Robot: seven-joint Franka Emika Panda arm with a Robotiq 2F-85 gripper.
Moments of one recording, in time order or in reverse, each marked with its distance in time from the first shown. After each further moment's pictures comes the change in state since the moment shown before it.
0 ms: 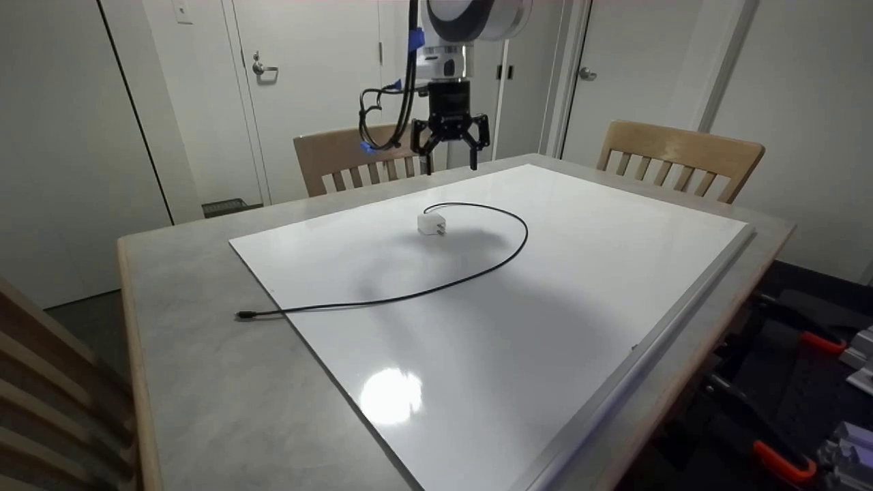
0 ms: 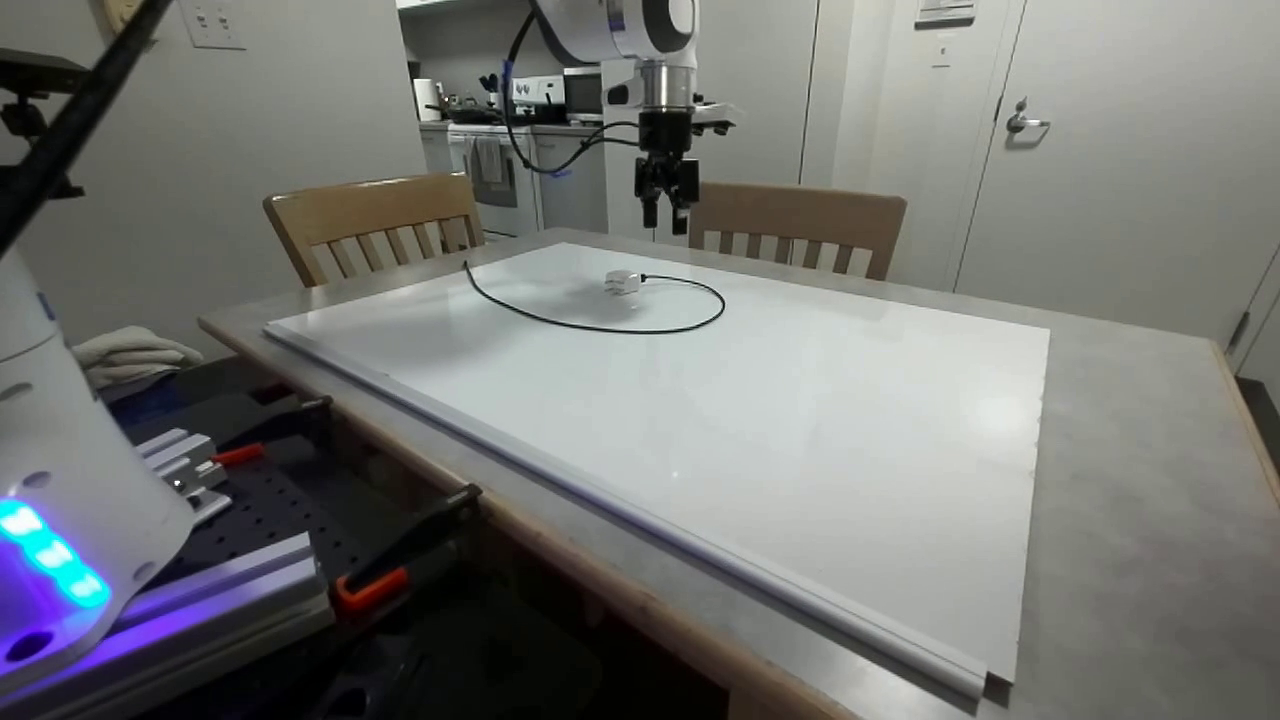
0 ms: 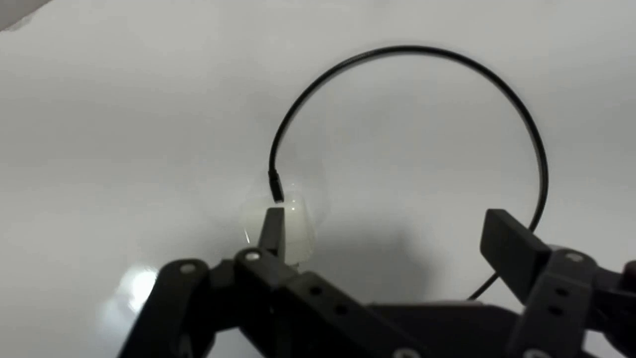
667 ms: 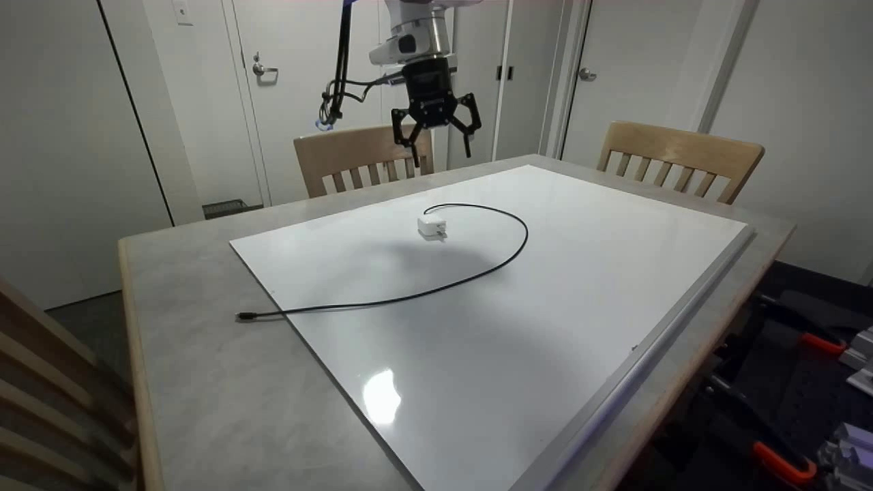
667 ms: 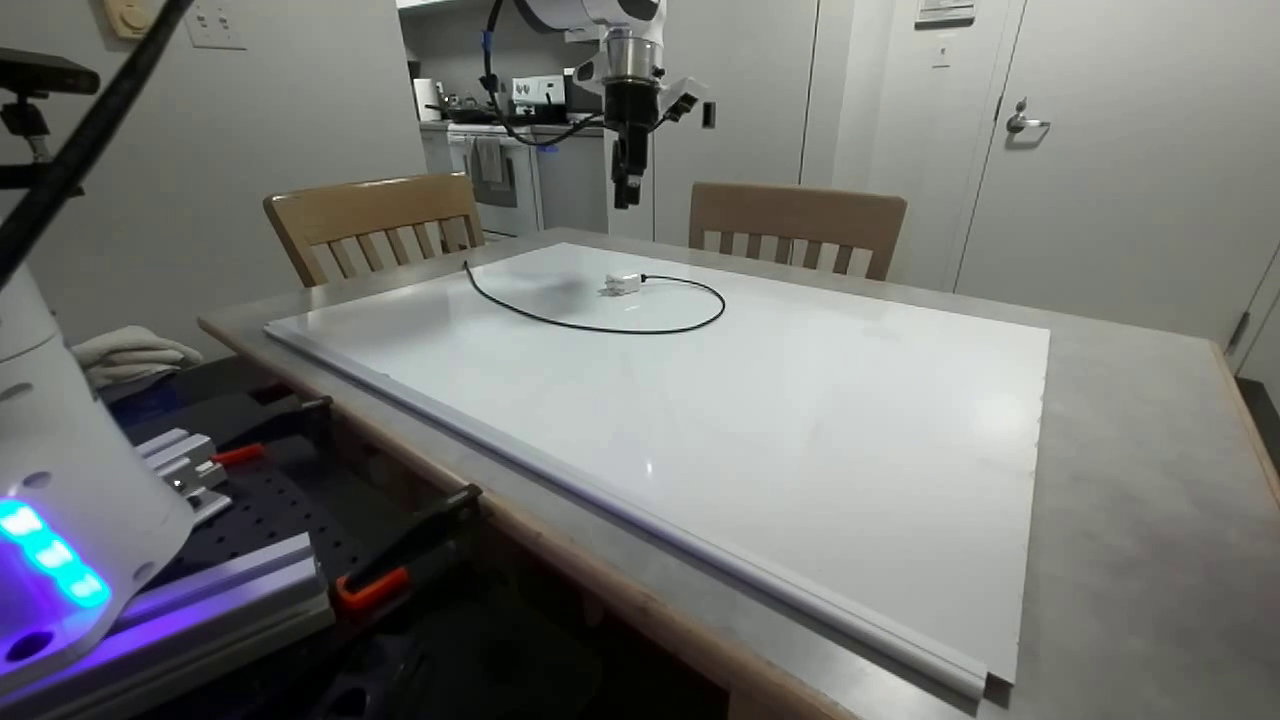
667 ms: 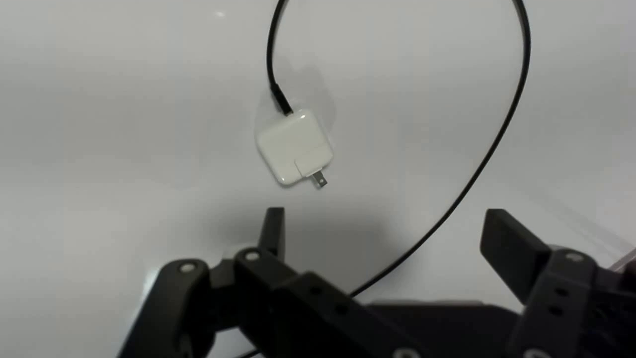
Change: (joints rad) arm 0.180 0.014 -0.107 0.161 0.088 -0.298 0.287
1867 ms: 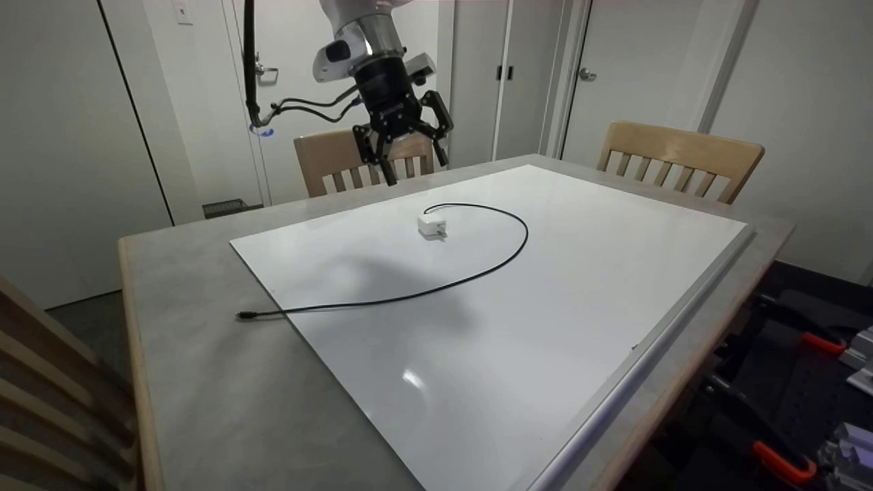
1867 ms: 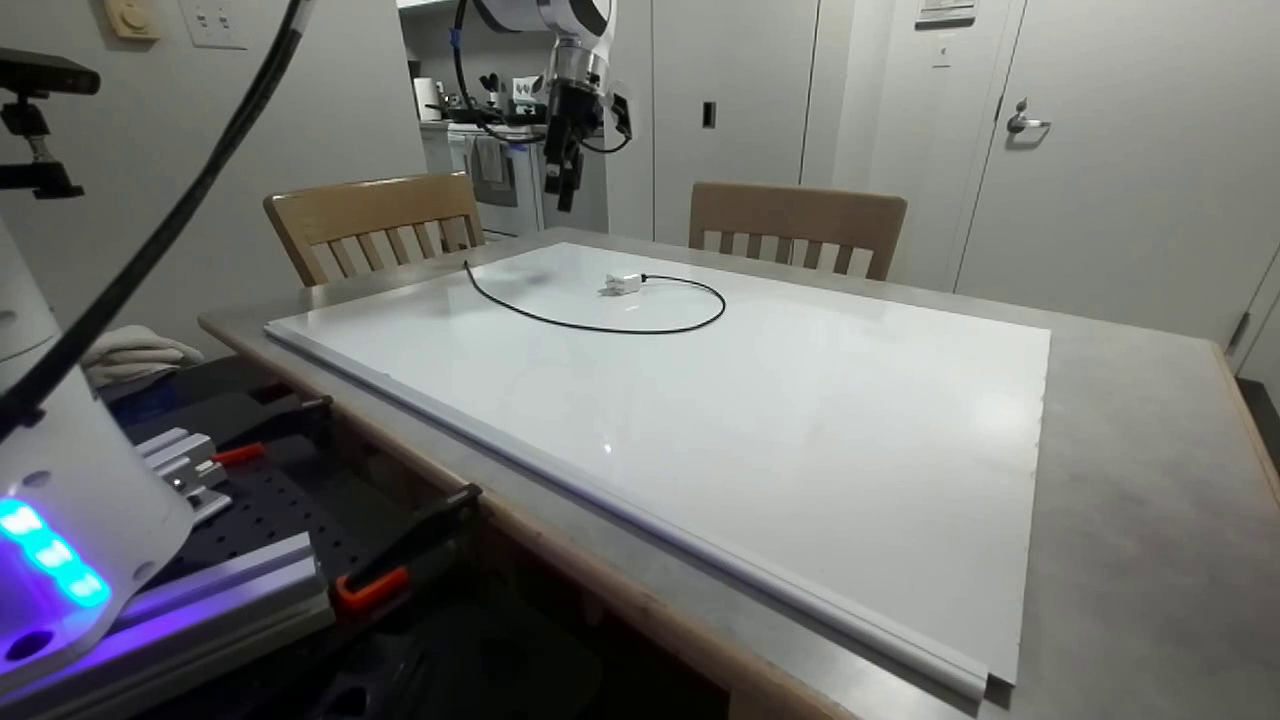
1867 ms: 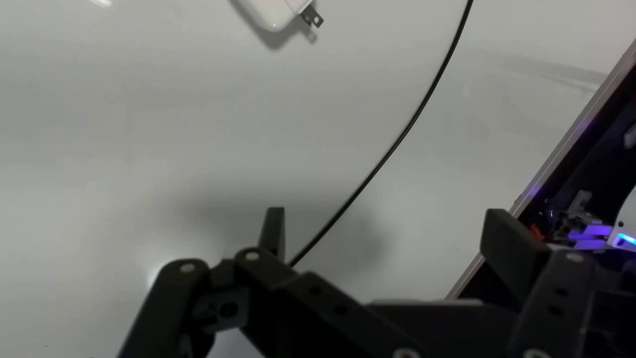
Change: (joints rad) arm 0.145 0.161 0.014 0.281 0.056 -0.342 0.383
